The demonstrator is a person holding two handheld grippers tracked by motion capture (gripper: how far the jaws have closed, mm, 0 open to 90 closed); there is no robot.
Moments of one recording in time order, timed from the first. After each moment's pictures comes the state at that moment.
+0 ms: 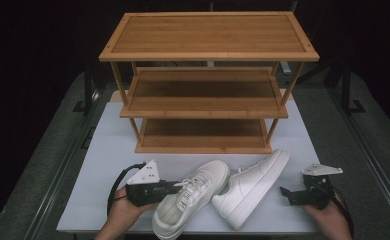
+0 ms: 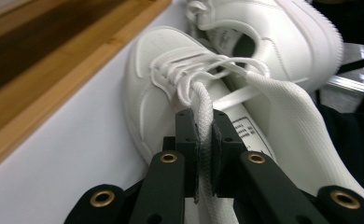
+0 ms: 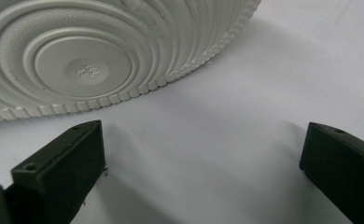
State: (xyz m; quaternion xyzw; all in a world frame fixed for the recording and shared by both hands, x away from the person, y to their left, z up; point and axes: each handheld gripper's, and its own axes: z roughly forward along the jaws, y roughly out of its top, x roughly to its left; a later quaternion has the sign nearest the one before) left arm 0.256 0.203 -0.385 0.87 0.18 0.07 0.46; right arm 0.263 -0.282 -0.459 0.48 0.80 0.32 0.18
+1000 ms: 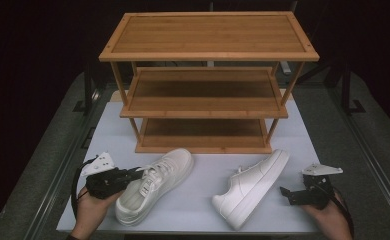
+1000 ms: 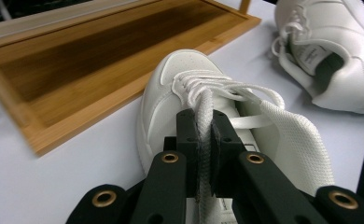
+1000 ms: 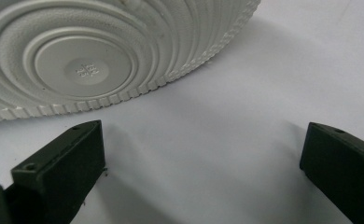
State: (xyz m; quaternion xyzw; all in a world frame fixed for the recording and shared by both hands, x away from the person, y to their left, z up) left arm 0.262 0.298 -0.380 0.81 0.32 0.13 0.48; right arm 0.263 -0.282 -0.459 0.48 0.80 0.32 0.18
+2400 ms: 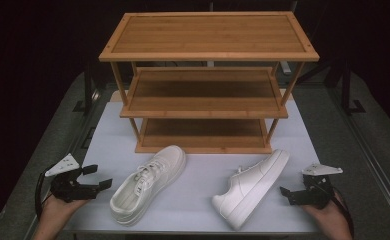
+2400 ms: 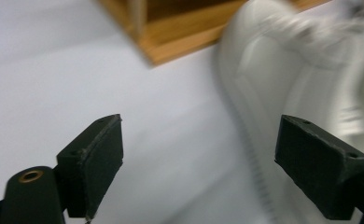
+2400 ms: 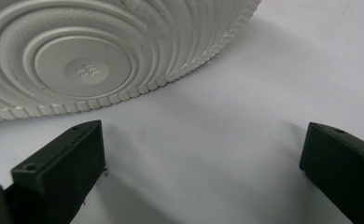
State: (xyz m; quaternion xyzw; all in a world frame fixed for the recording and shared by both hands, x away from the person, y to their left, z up) left arm 0.266 0.391 -0.403 0.79 0.41 0.14 0.42; right arm 0.263 -0.282 -0.459 0.48 0.80 0.32 0.18
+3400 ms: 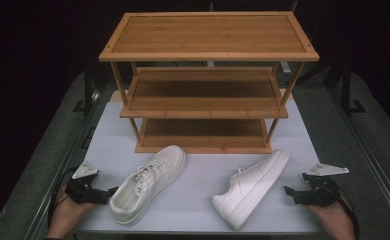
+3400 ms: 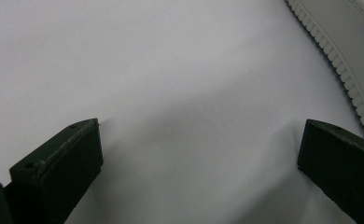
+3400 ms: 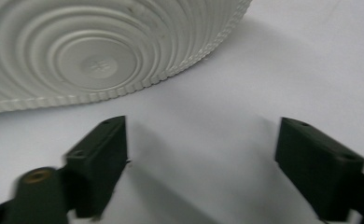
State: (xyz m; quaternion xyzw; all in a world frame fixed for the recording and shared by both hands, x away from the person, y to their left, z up) left arm 0.280 0.379 -0.450 0.83 0.41 0.18 0.32; right arm 0.256 -0.290 -0.448 0.47 0.80 0.32 0.17
